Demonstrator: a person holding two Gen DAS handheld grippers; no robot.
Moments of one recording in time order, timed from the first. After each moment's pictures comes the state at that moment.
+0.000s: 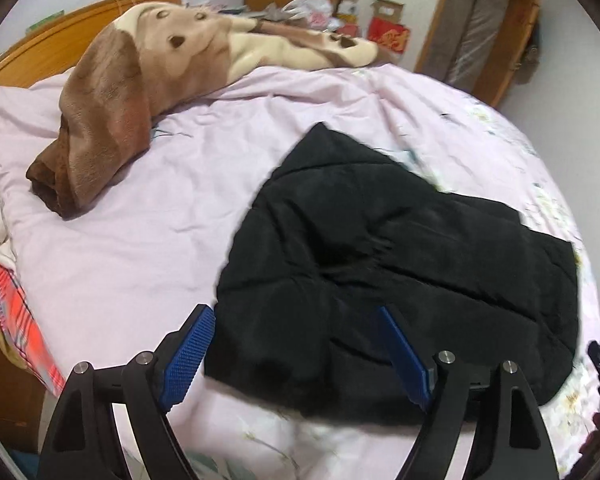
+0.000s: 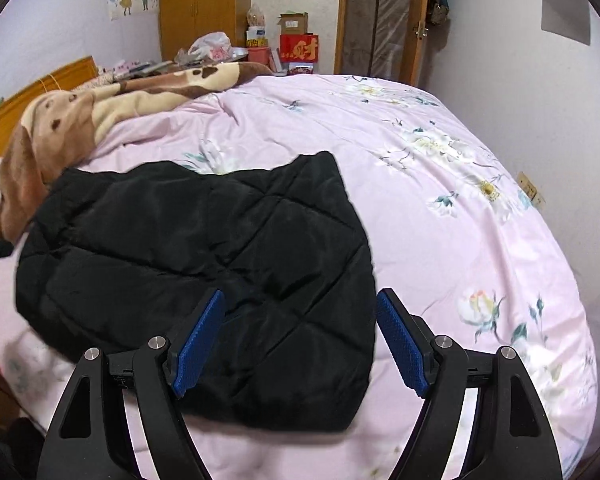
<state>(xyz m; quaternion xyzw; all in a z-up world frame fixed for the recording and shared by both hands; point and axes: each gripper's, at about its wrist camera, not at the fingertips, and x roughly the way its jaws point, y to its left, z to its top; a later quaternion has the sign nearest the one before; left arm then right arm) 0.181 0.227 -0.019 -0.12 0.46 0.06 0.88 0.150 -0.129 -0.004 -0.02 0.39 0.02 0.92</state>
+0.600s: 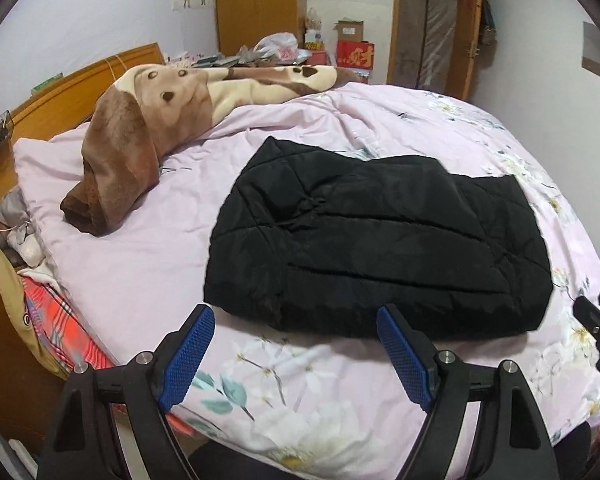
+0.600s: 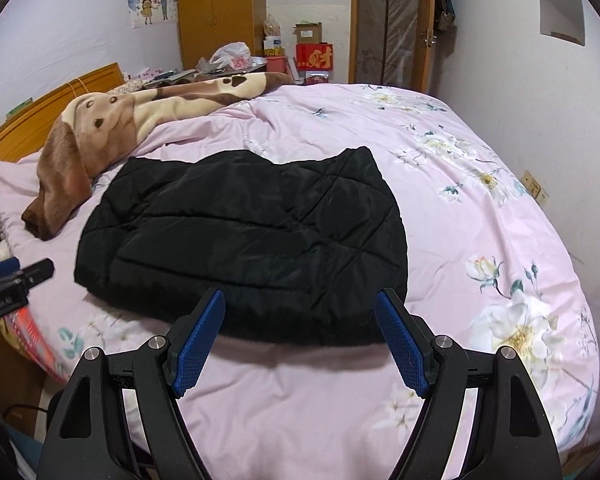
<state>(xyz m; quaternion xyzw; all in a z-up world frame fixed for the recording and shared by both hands) 0.073 0.171 0.006 -0.03 0.41 0.06 0.91 0.050 -0.085 0.023 0.00 0.38 0.04 0.93</state>
